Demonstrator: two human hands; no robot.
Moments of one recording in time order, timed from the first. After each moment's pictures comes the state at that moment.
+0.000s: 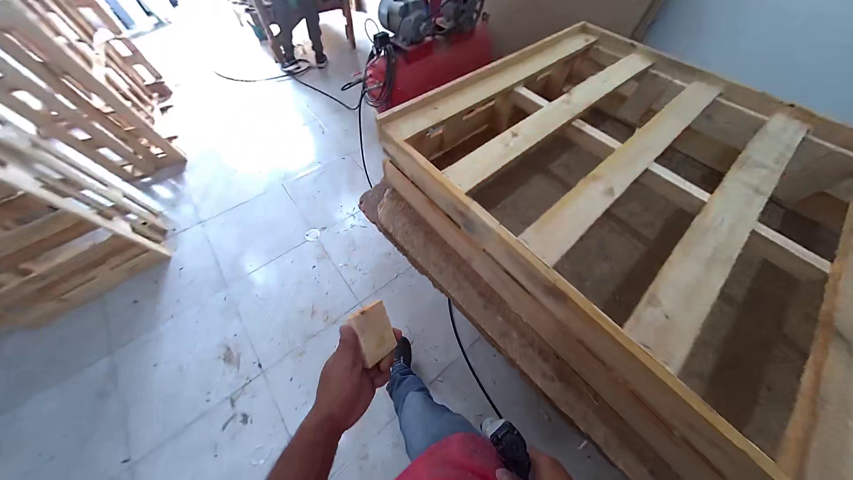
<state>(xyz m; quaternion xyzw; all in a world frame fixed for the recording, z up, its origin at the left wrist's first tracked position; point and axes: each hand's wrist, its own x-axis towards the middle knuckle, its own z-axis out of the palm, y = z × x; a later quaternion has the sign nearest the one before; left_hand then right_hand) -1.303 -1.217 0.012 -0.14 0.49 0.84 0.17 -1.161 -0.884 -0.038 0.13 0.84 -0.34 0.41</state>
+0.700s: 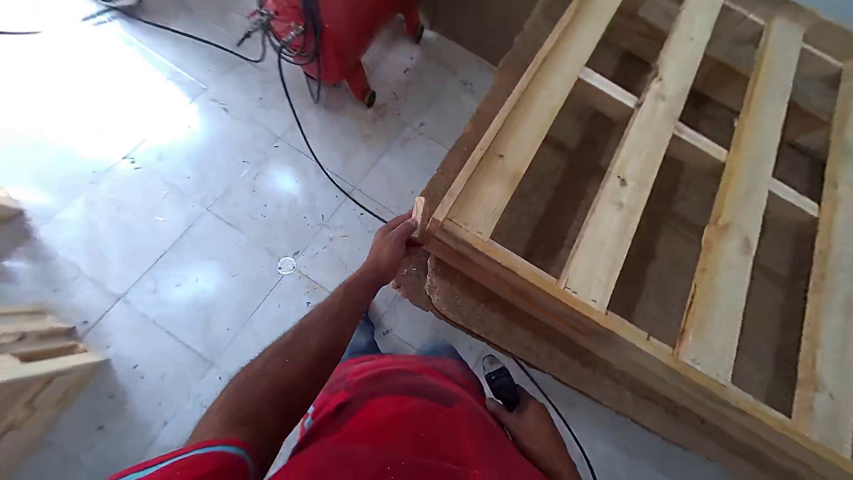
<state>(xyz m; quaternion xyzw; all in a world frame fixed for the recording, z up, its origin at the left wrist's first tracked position) -1.883 -1.312 -0.058 -0.03 0.61 0.71 0.35 -1.515 -1.158 -0.037 0.42 0.78 -0.35 0.31</state>
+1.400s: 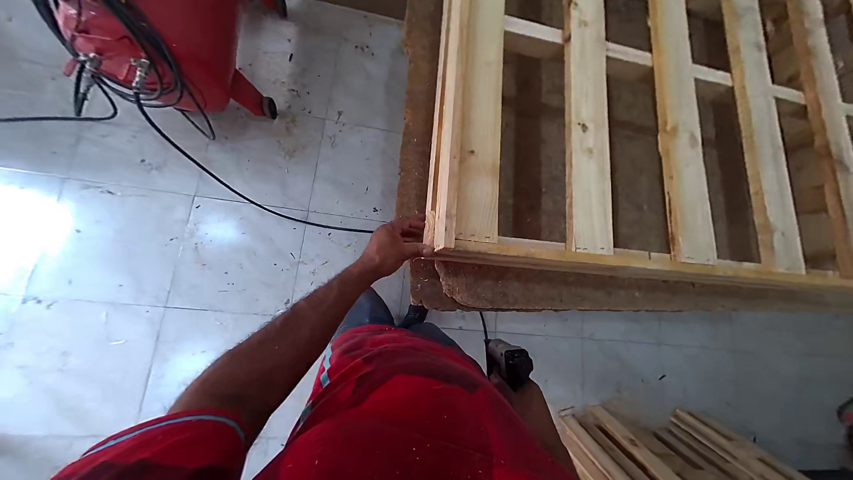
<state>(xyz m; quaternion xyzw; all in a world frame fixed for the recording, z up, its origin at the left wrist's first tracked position) -1.997 -1.303 -0.060 0.31 0.64 0.50 0.50 -1.598 -1.317 -0.018 0.64 0.60 -0.47 0.11</state>
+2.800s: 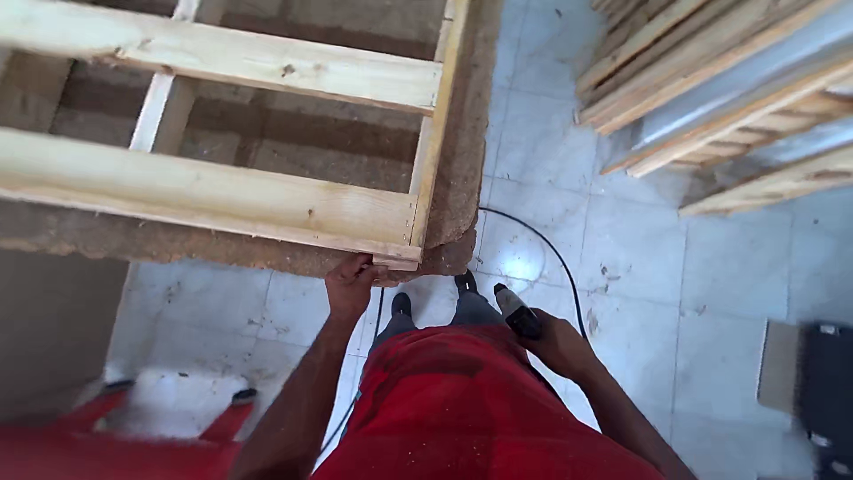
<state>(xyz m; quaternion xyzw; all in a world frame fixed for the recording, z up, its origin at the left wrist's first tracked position) -2.107 -1.176 -0.091 0.74 0.40 0.28 0.47 -1.863 -1.497 -0.037 0.84 0.27 -0.47 -0.08</state>
